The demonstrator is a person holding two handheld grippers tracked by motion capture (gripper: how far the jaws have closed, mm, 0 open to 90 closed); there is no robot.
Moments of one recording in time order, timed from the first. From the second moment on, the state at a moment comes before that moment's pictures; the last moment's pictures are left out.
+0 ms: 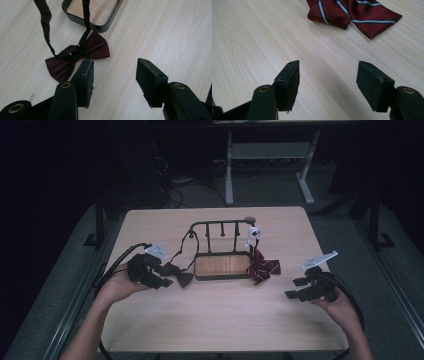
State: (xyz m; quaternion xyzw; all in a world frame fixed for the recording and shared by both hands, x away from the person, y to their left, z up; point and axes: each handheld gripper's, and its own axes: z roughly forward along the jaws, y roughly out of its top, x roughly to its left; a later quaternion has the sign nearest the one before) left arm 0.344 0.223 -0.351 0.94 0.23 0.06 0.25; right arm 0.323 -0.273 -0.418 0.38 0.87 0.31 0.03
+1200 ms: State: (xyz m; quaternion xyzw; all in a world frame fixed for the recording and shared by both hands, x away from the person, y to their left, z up) left arm 0.319 0.233 -0.396 0.94 0.23 0.06 0.24; right arm 0.322 -0.271 -0.422 0.37 0.88 0.31 0.02
